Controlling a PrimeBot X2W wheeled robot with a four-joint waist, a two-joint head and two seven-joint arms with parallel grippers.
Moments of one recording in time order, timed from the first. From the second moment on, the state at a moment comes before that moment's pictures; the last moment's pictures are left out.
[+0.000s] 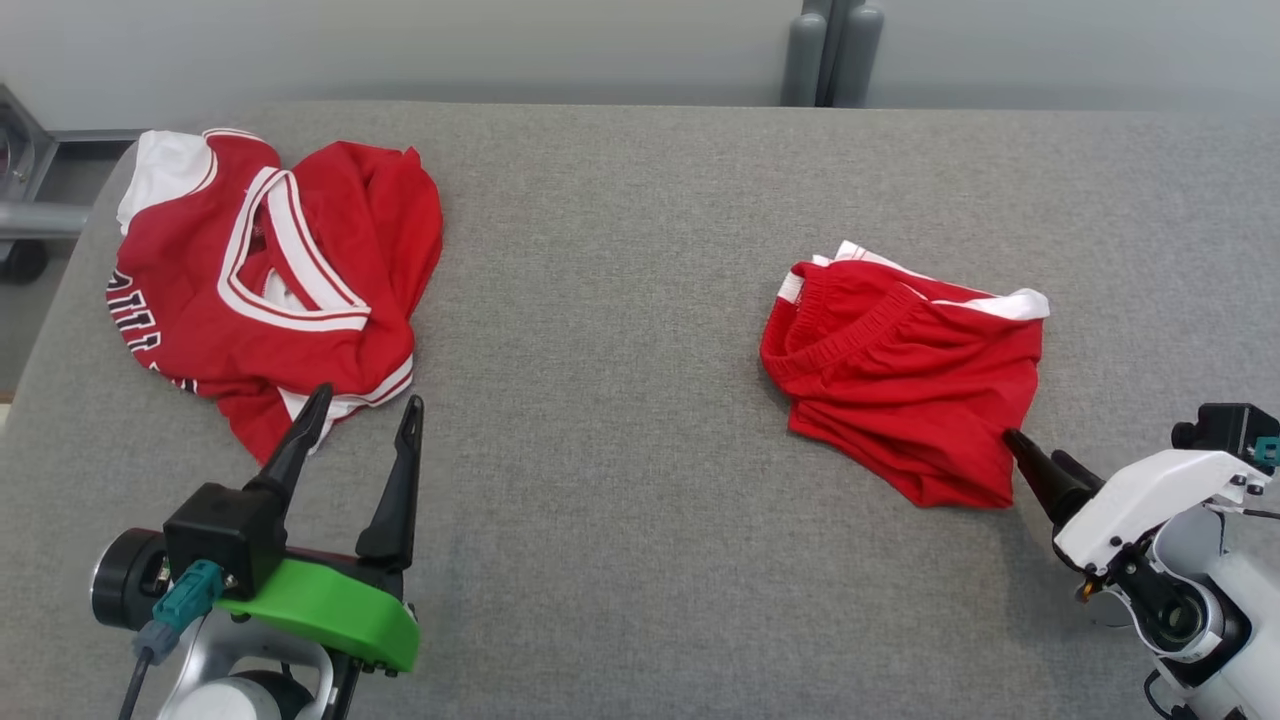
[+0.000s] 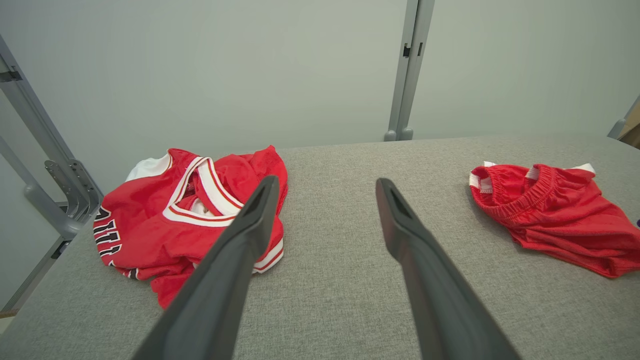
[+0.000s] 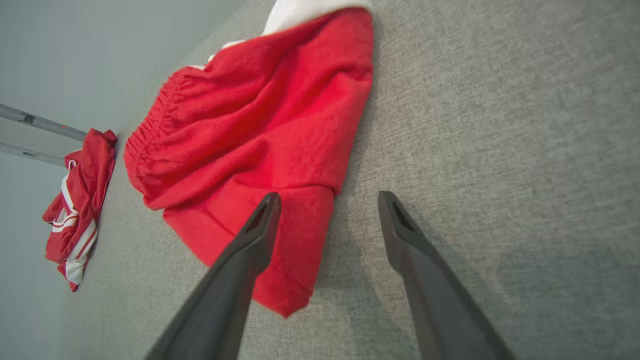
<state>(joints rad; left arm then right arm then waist) -0.02 0.25 -0.30 -0.23 -0.36 0.12 0.01 -0.19 -0.50 0.55 0.31 1.25 -0.12 0.04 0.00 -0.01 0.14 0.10</state>
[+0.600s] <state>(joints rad) -0.02 0.22 -0.28 -0.18 -0.37 0.12 0.02 -0.23 -0.41 0.44 0.43 1.40 -0.07 0.03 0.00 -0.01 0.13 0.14</state>
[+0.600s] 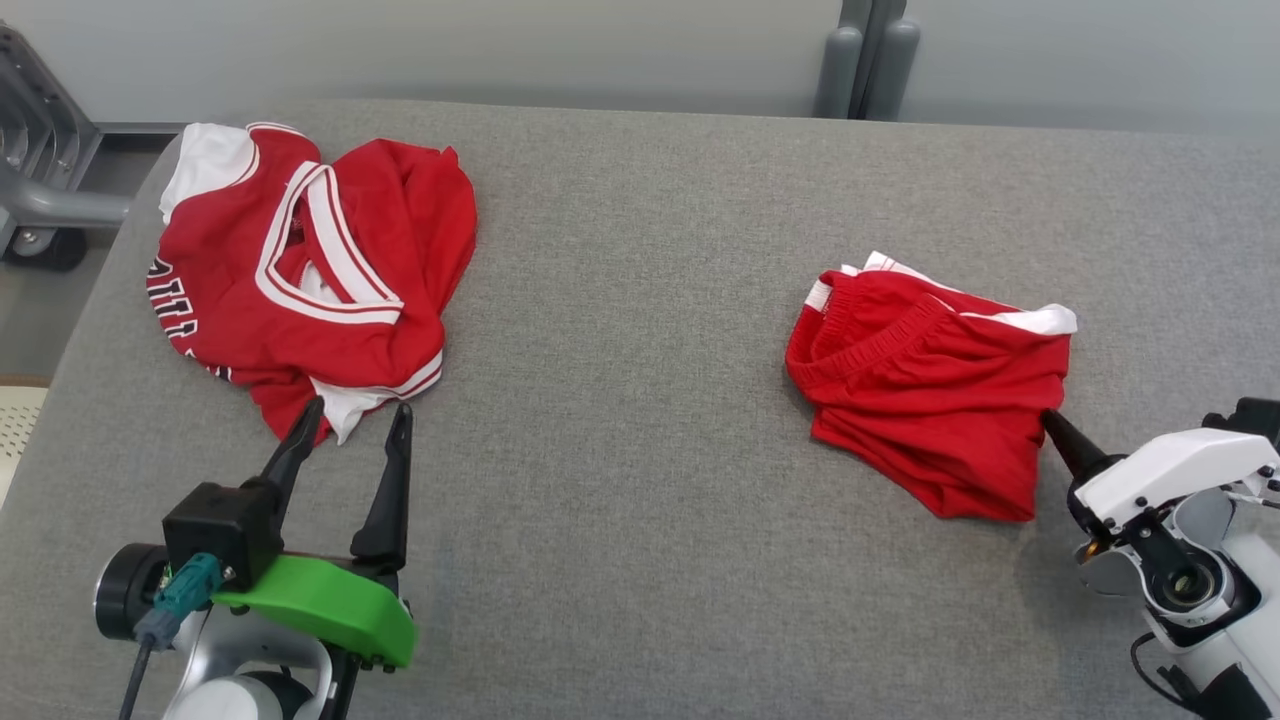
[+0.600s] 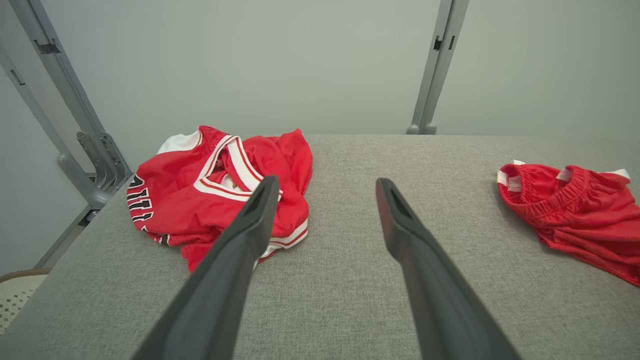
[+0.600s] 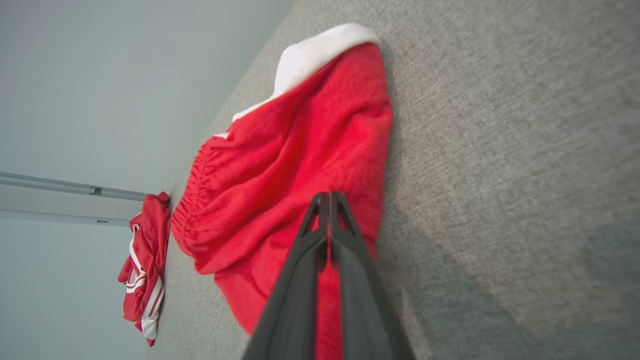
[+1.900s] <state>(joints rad) 0.03 0.14 -0.27 -0.12 -0.40 0.12 -0.04 -0.49 -1.21 0.59 0.27 1.07 -0.12 0.69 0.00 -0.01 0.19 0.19</state>
